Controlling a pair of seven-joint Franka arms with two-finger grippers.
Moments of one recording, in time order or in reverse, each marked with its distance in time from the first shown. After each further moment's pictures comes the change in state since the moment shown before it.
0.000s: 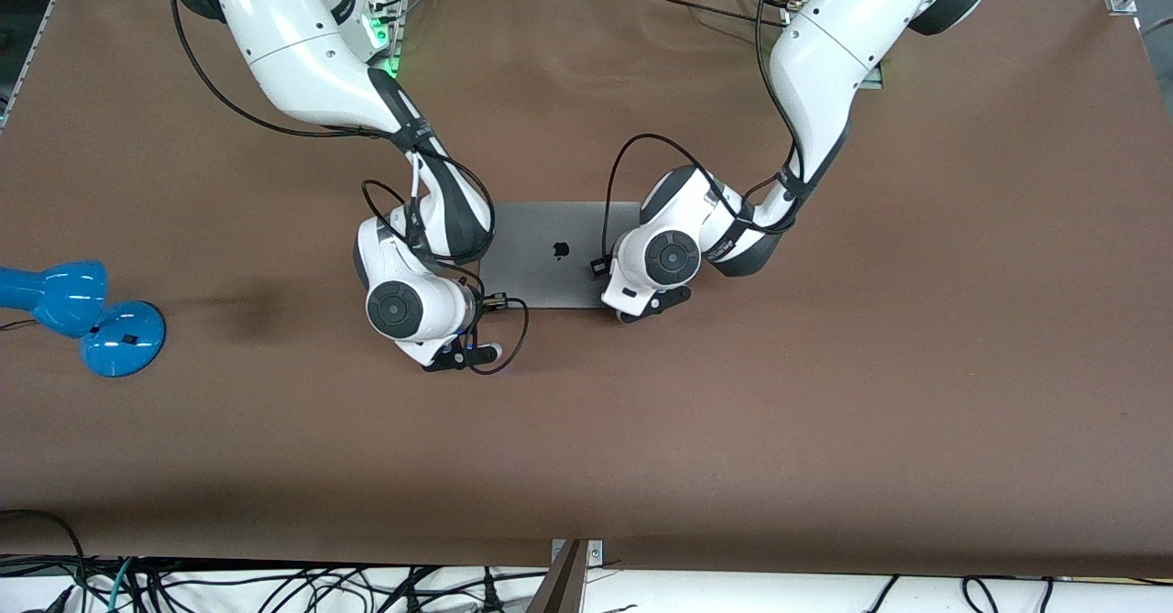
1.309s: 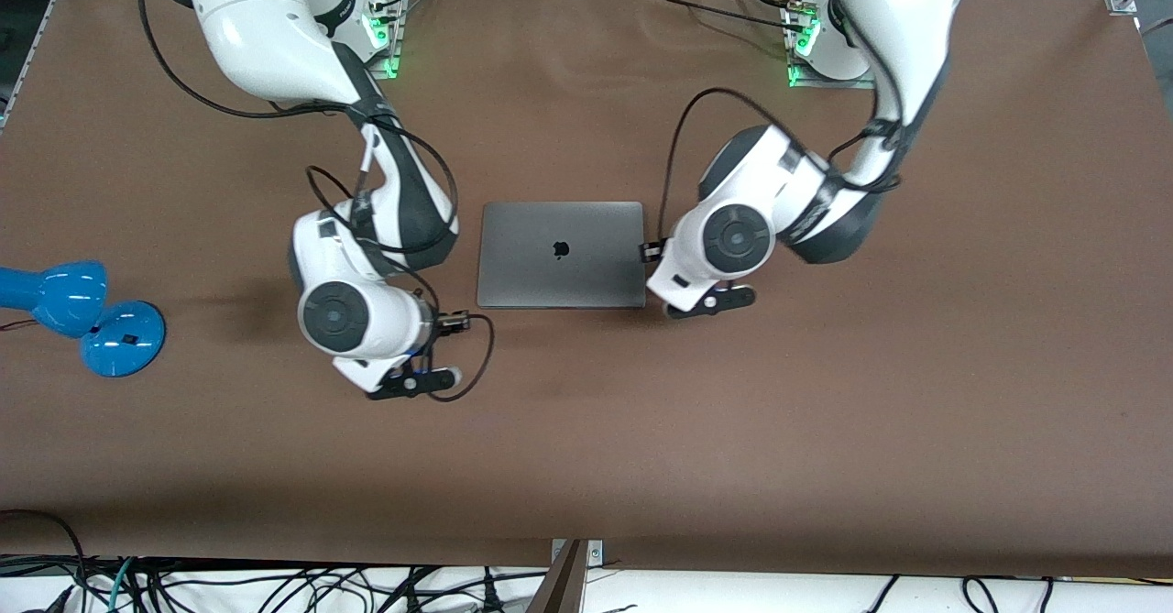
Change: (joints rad) left arm 0.141 -0.290 -0.001 0.044 0.135 -0.422 0.224; right arm -0.018 -0.050 -0.116 0.269 -0.077 -0.259 -0.001
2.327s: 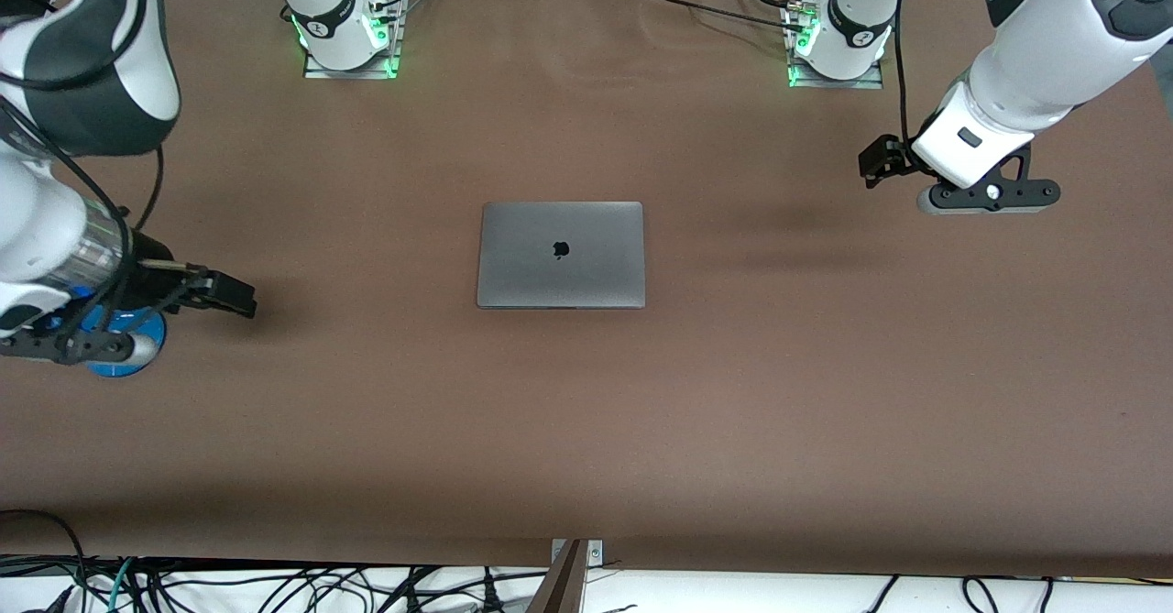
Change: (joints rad) left arm 0.365 -0.595 0.001 -0.400 0.007 0.000 0.523; right arm -0.236 -0.361 0.009 -0.014 -0.080 -0.152 -0.023
